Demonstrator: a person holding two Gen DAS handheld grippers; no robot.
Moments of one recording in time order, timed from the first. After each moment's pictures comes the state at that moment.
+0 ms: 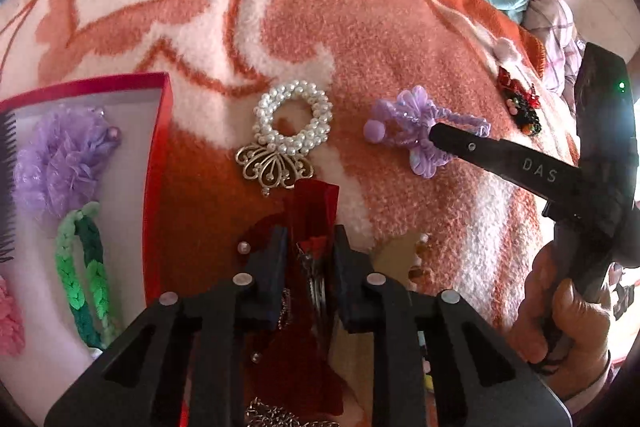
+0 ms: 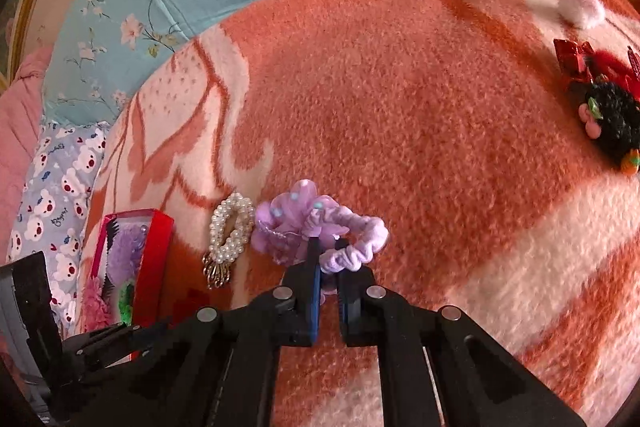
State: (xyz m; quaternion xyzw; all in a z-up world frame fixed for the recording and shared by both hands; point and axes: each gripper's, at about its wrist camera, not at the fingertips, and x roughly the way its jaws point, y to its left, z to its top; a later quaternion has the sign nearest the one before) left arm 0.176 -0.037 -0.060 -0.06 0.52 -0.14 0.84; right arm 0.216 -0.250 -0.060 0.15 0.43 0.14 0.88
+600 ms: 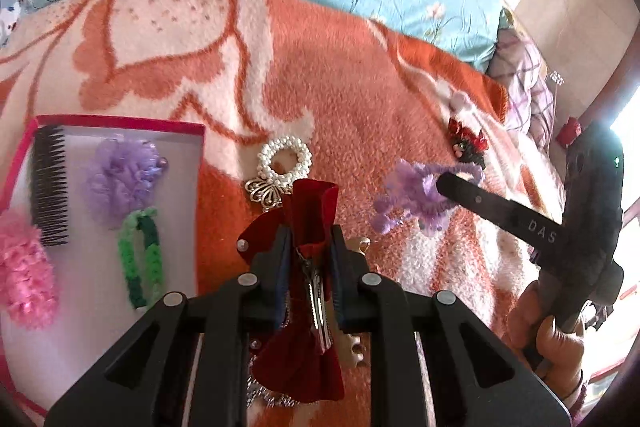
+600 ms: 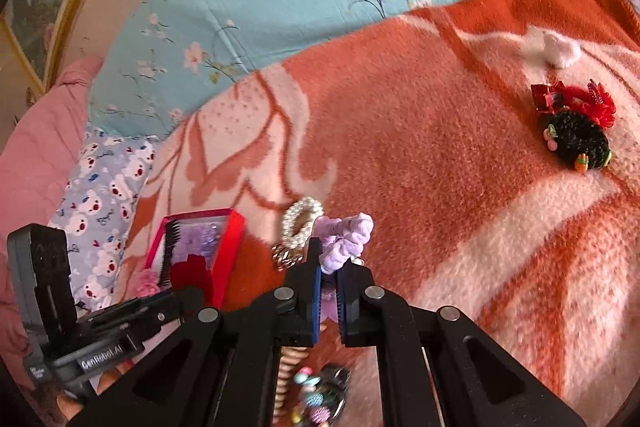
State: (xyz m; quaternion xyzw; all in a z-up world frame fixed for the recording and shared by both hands) left arm 0.133 -0.002 0.006 -0.11 0.46 -0.16 0.87; right arm 0.149 -0.249 0.000 0.17 0.38 0.18 0.89
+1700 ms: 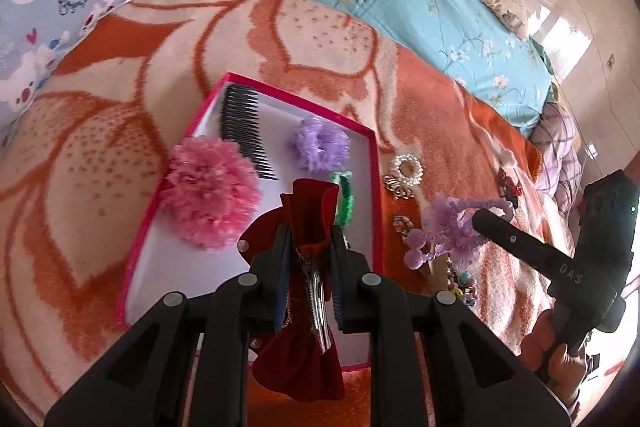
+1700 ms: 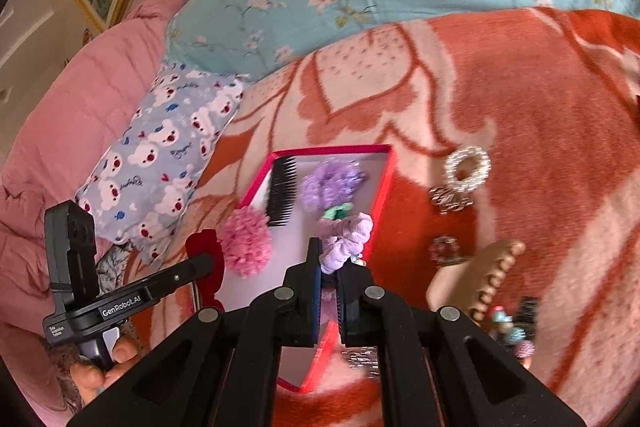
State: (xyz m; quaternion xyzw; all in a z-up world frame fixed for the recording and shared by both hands) left arm 0.046 0.150 0.014 -0.19 0.43 -0.04 0.88; right arm 0.089 -0.110 0.014 0.12 0.39 0.29 0.87
